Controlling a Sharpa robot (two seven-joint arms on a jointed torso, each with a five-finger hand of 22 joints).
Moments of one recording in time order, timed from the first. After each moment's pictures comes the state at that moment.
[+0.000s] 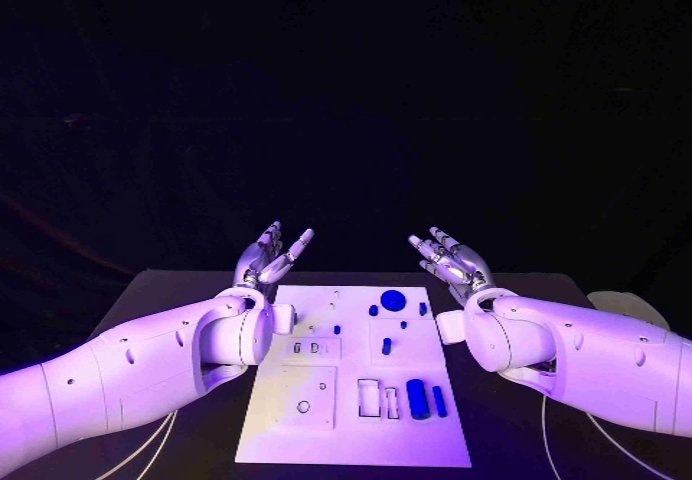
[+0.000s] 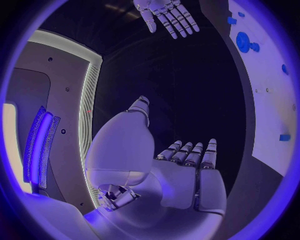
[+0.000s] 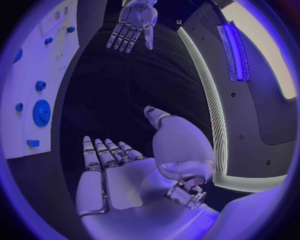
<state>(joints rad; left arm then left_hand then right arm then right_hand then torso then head) 1.09 -0.68 -0.01 1.37 0.01 -0.59 0.51 1.26 -0.11 0.03 0.28 0.20 0.05 0.12 0.01 0.01 0.02 0.18 0.01 0.00 0.04 0.20 0.01 0.01 0.05 0.11 0.28 0.02 0.02 1.15 -0.75 -0.11 1.45 -0.05 -0.55 0.42 1.00 -0.01 0.37 0.15 0.16 0.06 0.12 0.01 0.01 0.09 0.26 0.01 0.02 0.10 0.25 0.02 0.02 0.08 0.13 0.28 0.03 0.03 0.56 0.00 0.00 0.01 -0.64</state>
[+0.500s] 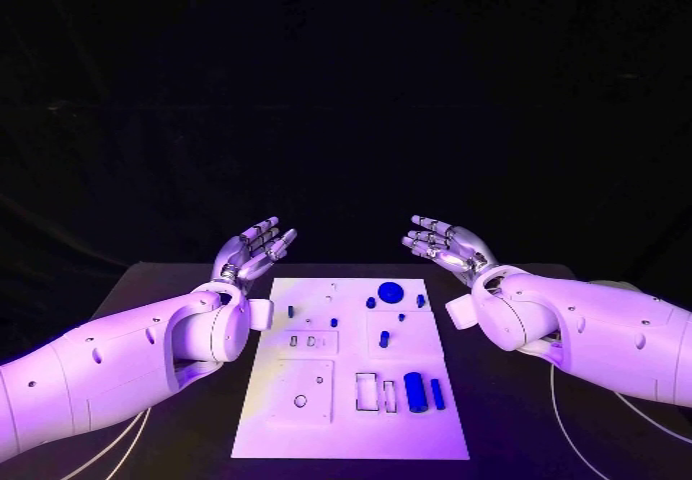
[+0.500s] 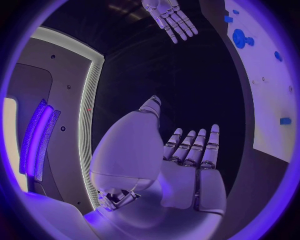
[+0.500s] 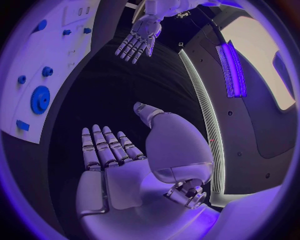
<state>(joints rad) 1.10 -0.76 -0.01 1.40 0.00 -0.53 0.52 1.44 -0.06 0.08 0.29 0.20 0.35 0.15 0.12 0.08 0.35 0.25 0.07 0.04 0.36 0.25 0.12 0.09 0.06 0.44 0.29 0.15 0.08 1.21 -0.76 -0.13 1.37 -0.27 -0.41 0.38 1.17 -0.01 0.43 0.06 0.17 0.29 0.14 0.10 0.07 0.41 0.27 0.07 0.04 0.40 0.25 0.11 0.08 0.09 0.28 0.29 0.10 0.06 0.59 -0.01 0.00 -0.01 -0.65</state>
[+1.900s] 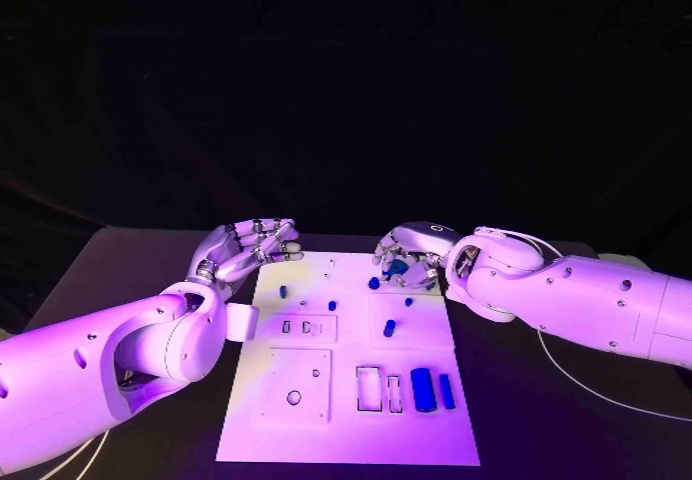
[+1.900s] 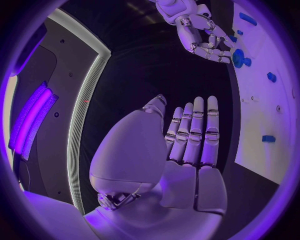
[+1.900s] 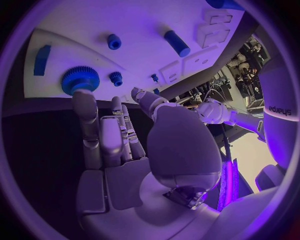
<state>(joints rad) 1.17 -0.90 0.00 1.67 -0.03 -0.47 0.51 1.51 -0.09 0.16 0.29 0.20 0.82 0.21 0.28 0.18 1.02 0.17 0.13 0.07 0.99 0.13 0.34 0.24 0.18 0.92 0.24 0.32 0.10 1.33 -0.74 -0.12 1.40 -1.46 -0.28 0.02 1.26 -0.21 0.49 0.01 0.17 0.93 0.18 0.27 0.20 1.16 0.11 0.07 0.12 1.46 0.02 1.25 1.05 0.15 1.28 0.11 1.00 0.71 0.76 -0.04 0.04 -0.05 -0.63</state>
